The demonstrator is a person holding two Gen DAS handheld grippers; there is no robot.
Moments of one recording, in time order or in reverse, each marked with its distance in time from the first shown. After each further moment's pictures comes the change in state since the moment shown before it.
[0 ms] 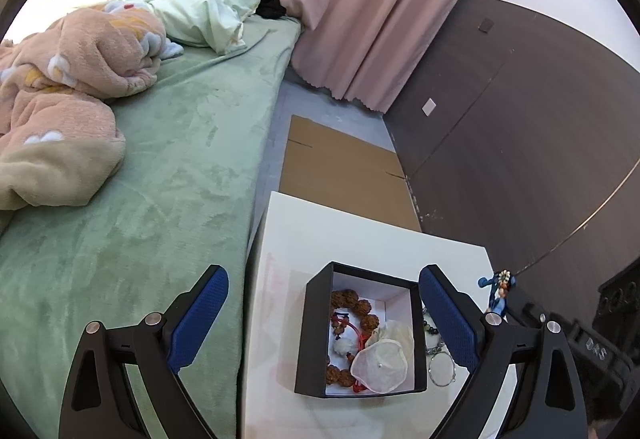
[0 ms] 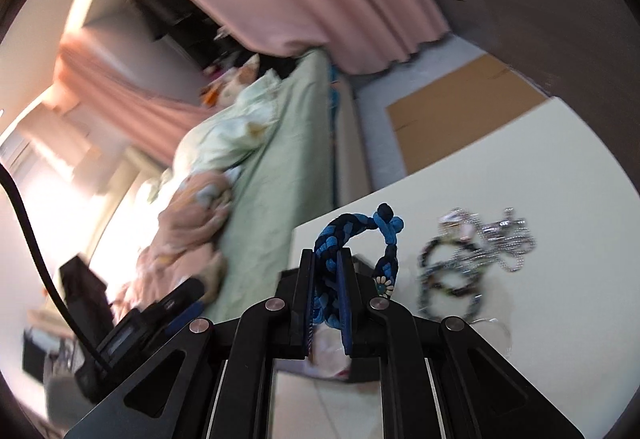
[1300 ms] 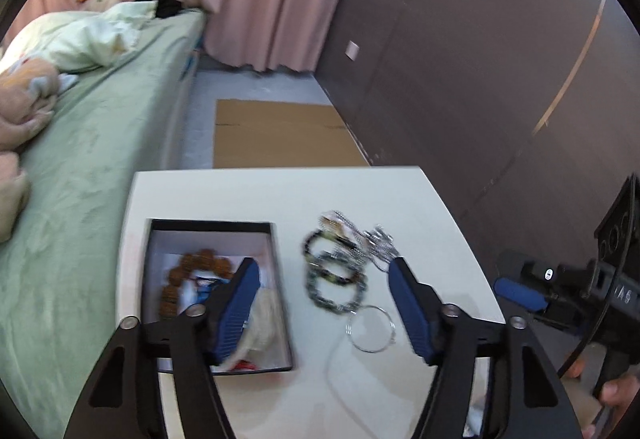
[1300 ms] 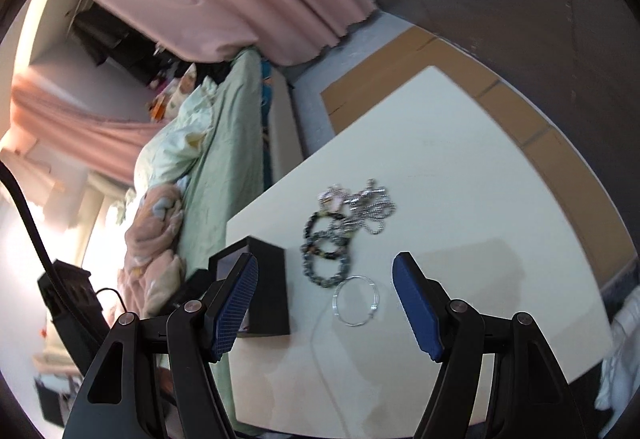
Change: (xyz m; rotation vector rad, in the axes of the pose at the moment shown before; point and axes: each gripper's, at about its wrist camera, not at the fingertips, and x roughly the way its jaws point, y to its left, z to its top) left arm 0.041 -0.133 -0.060 0.305 0.132 -0.104; right arm -0.077 -0.101 -0.003 0.219 0.042 -0.147
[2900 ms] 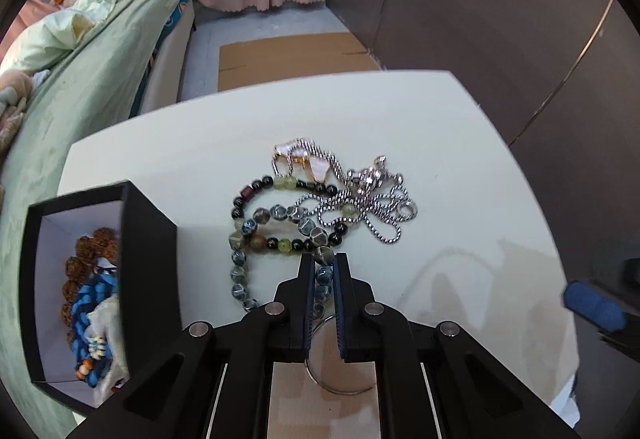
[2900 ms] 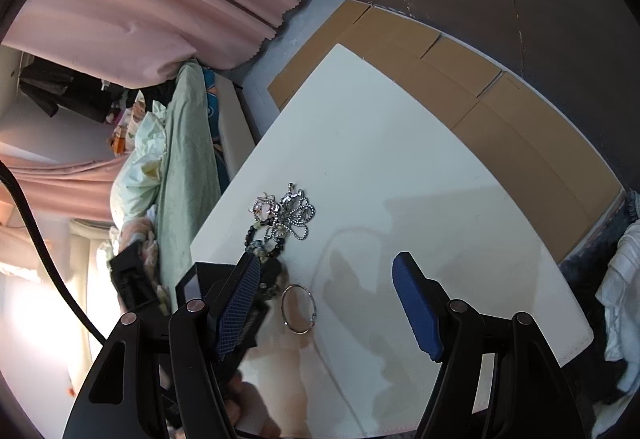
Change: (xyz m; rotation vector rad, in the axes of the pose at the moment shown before) left arm 0.111 -0.047 -0.012 0.072 0.227 0.174; right arm 0.011 -0.056 0.014 0.206 0.070 -0.076
